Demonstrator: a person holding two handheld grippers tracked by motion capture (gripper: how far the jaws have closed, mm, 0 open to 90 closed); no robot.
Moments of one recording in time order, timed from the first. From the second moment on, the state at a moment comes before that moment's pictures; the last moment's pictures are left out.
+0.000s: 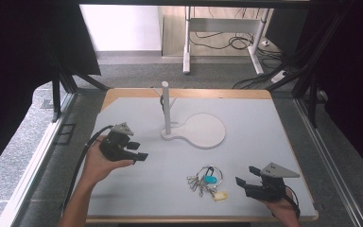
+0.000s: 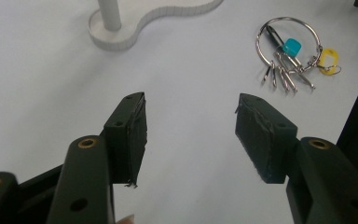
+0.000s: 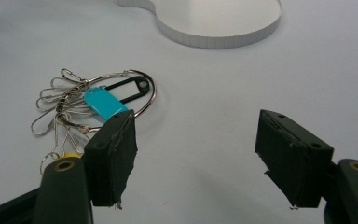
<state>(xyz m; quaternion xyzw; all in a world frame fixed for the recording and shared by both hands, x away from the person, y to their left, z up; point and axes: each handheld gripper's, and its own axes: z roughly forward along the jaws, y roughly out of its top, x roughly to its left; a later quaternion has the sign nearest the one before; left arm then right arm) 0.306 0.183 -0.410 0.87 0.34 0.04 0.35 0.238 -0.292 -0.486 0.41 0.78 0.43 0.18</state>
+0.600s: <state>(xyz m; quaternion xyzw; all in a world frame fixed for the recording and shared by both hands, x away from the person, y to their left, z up) 0.278 0.196 -0.455 0.87 0.36 0.03 0.32 0.249 -0.276 -0.458 0.36 0.83 0.37 0.18</state>
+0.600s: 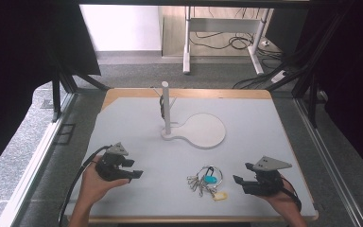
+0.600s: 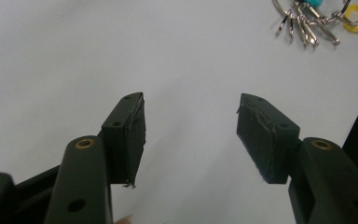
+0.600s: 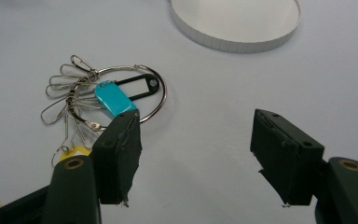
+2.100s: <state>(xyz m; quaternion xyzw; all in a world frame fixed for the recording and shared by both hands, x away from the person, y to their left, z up) 0.263 0.196 -0.469 0.87 0.36 0.01 0.33 0.294 -0.171 -0.455 0.06 0.99 0.13 0.00</state>
